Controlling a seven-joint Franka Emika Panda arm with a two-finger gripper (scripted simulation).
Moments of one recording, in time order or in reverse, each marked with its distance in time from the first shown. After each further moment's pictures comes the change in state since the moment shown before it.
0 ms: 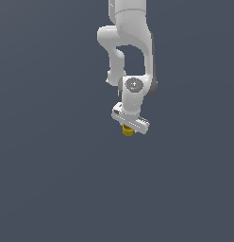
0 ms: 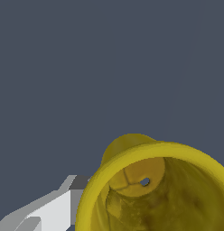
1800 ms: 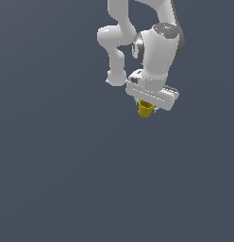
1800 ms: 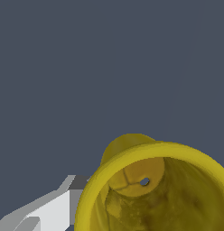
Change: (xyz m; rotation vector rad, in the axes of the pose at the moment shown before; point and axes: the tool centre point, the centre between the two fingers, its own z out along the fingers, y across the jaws) arm -0.036 -0.055 -0.170 -0.002 0.001 0.001
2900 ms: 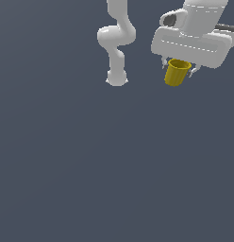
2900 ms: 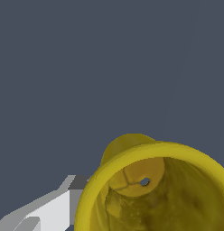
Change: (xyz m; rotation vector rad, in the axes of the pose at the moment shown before) arm -0.032 -0.062 -0.175 0.000 -0.001 0.000
